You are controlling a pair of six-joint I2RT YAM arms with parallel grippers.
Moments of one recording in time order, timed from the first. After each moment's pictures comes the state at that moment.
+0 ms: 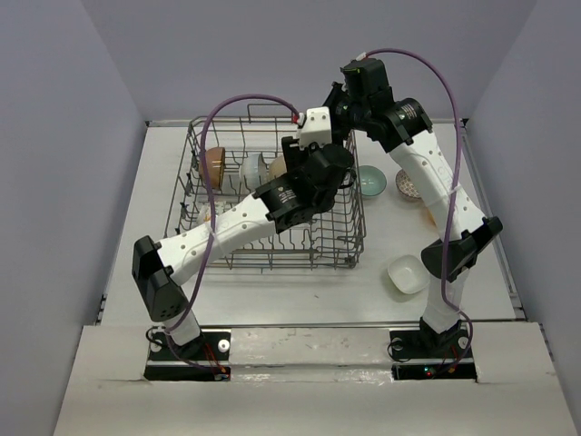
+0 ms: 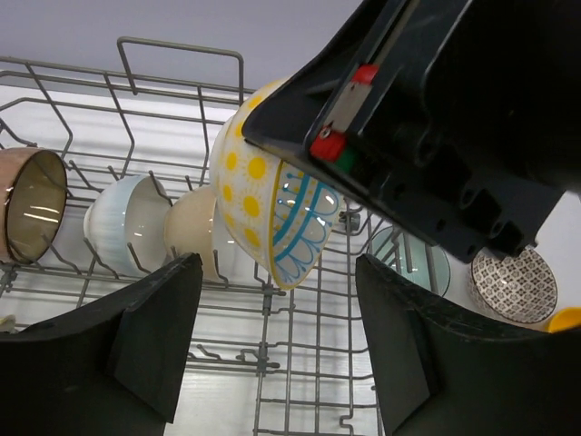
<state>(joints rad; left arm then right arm) -1.05 1.64 1.66 -0.38 -1.00 -0.47 0.57 1.90 2.35 -0.96 -0.03 0.87</state>
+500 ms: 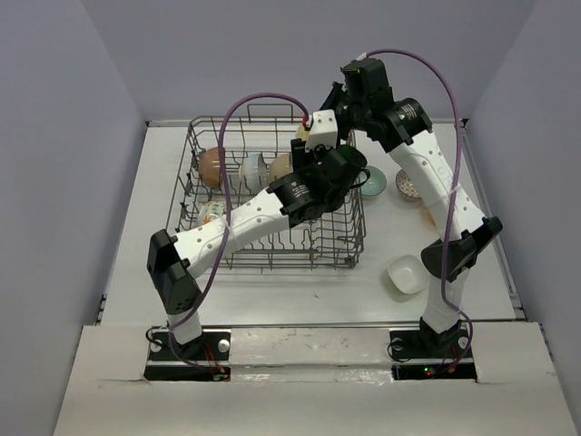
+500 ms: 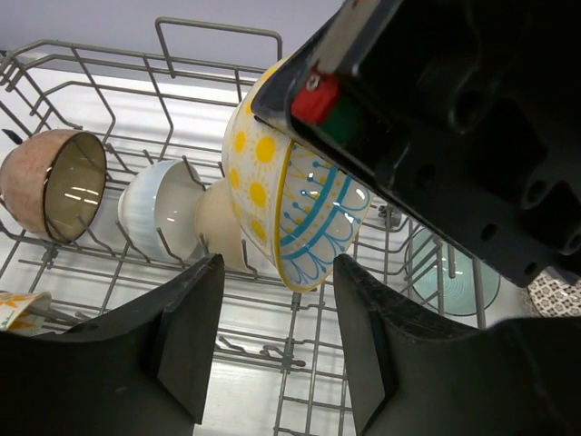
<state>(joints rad) -1.05 1.74 1.78 -0.52 -1.09 -0.53 0.57 1.90 2.35 -0.96 -0.03 0.88</state>
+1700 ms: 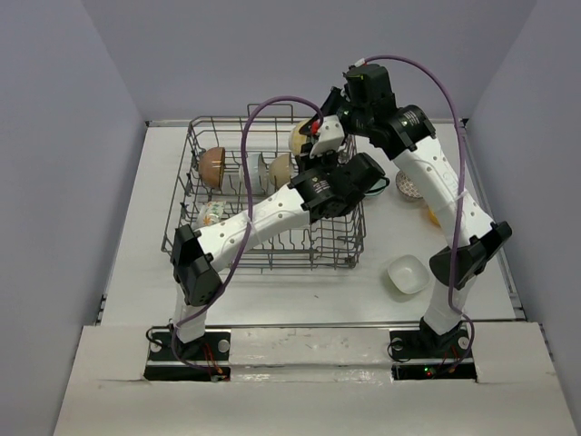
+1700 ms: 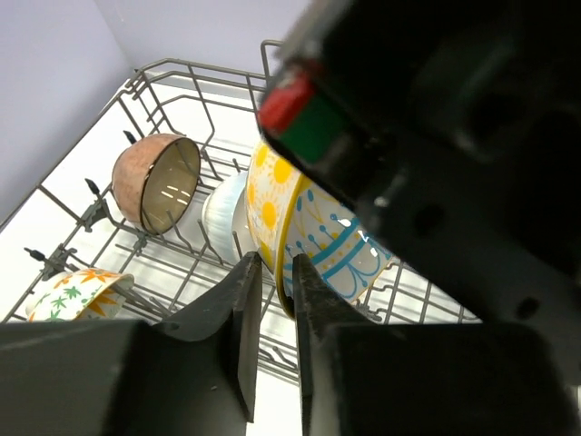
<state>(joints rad) -1.07 1.90 1.98 -0.88 -1.36 -0.74 0.57 1.83 2.22 -0.88 -0.13 0.90</state>
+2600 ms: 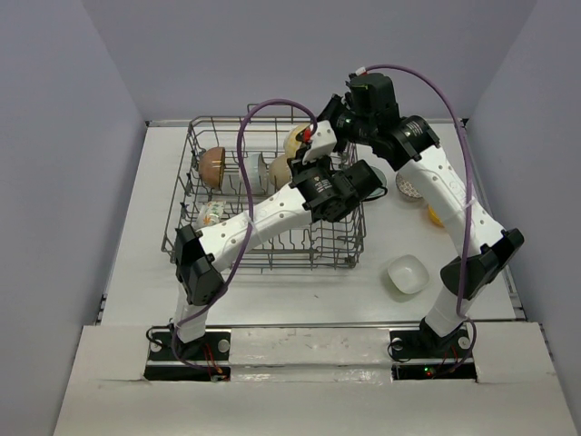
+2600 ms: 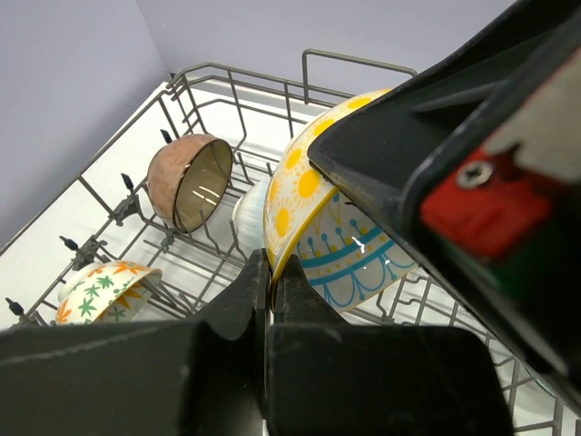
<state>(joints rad) -1.08 1.92 2.04 -1.17 -1.45 -1.01 0.59 1.73 2.06 -0.79 -0.15 0.95</state>
